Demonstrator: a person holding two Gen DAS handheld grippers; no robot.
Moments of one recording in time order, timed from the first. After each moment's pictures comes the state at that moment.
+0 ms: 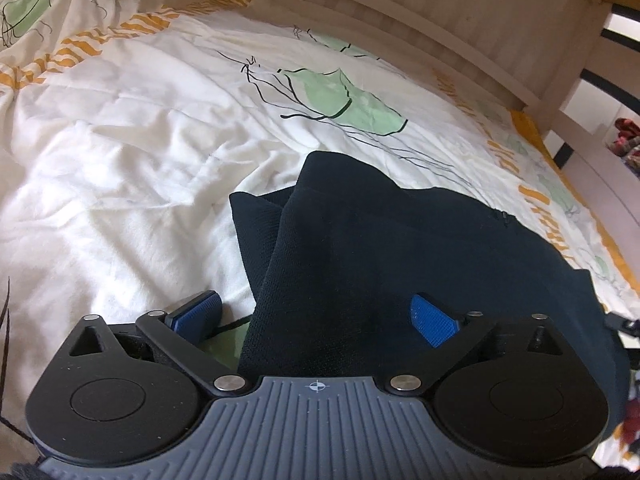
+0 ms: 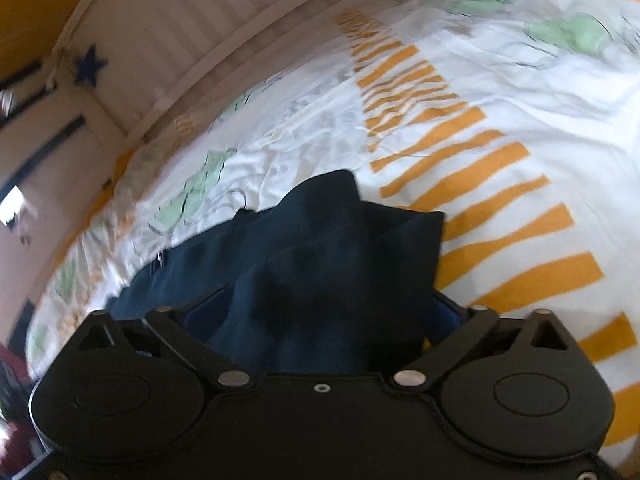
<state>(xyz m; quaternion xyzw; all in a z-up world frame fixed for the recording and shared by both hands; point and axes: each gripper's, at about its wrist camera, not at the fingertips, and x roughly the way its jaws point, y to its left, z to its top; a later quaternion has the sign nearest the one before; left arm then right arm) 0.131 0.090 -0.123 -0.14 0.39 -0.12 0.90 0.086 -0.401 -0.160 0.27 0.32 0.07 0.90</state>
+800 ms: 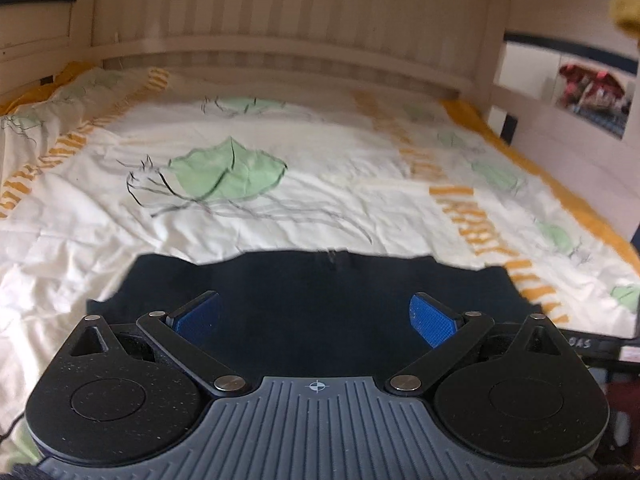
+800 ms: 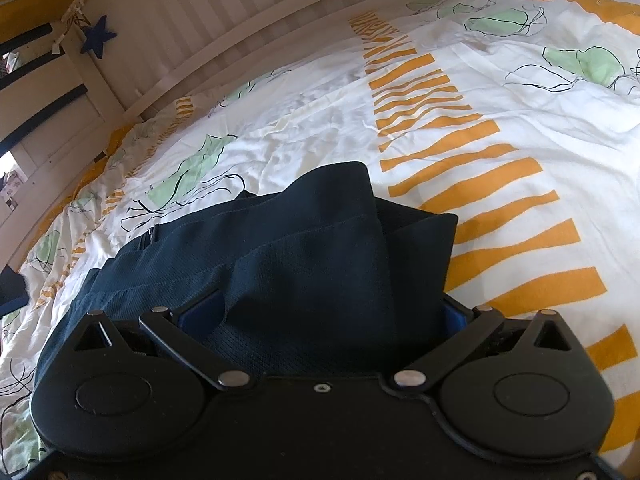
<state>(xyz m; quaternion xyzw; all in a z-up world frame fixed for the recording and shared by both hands) 0.098 -0.066 -0.048 -0.01 0.32 -0.15 0.94 0.083 -0.389 -0.159 0.23 0.32 0.06 0.92</state>
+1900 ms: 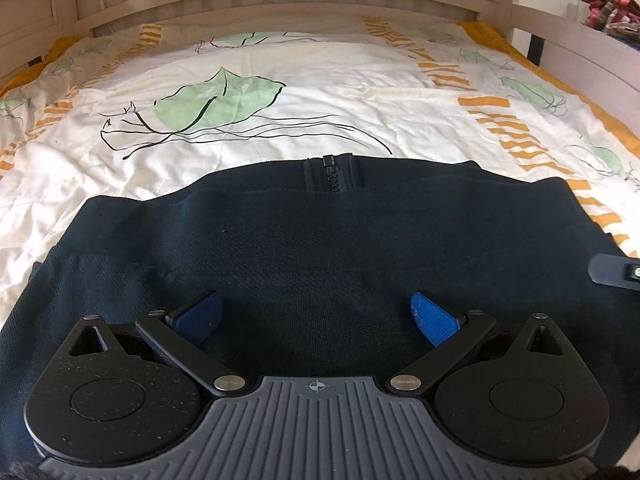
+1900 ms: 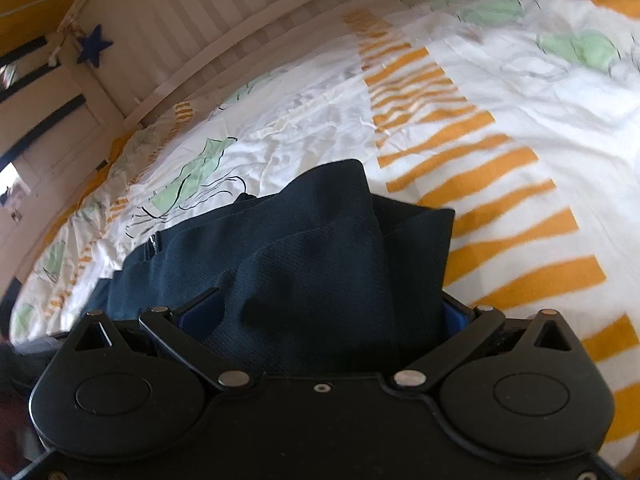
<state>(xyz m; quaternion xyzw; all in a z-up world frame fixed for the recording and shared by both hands) 0.130 -0.107 -0.116 0.05 0.39 -0.11 0.91 0.080 -0.397 -0.156 0.27 0.34 0.06 0.90</state>
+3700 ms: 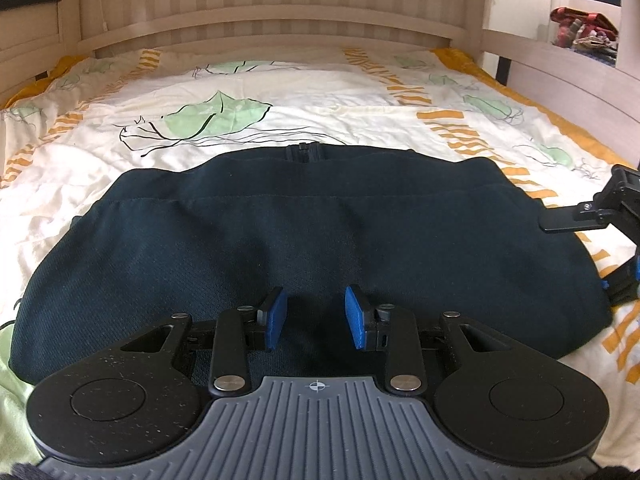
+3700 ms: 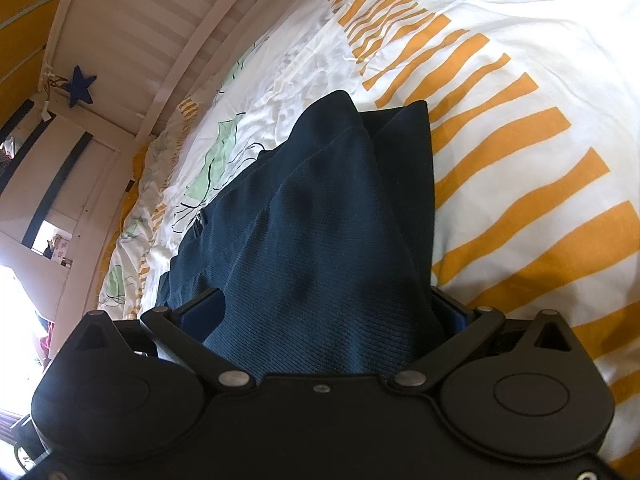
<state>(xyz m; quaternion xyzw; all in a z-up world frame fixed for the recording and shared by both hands) 0.038 -0.094 -0.104 0.04 0.34 -0.14 0.93 0.050 -0.415 -0.168 0.41 0.38 0.10 0.82</state>
